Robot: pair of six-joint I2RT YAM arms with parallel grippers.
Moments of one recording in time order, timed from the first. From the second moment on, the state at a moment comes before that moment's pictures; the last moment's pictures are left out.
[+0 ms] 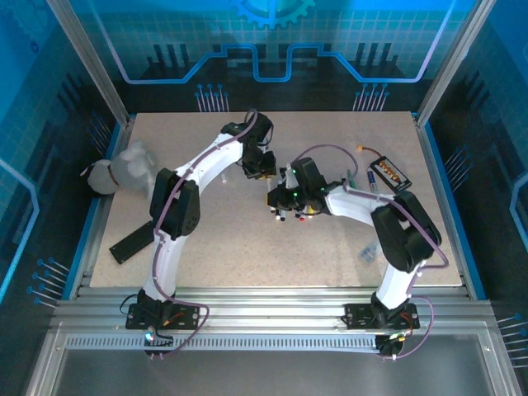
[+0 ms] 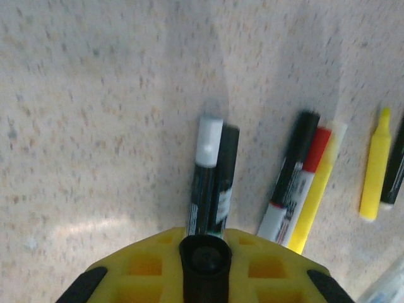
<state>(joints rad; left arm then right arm) -0.45 2.24 2.05 -1.06 0.26 -0.66 0.58 1.72 0.99 -0.06 -0.45 0.69</state>
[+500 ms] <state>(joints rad) -0.32 2.34 2.13 -1.02 0.04 -0.63 0.58 1.46 0.88 -0.46 -0.33 0.62</state>
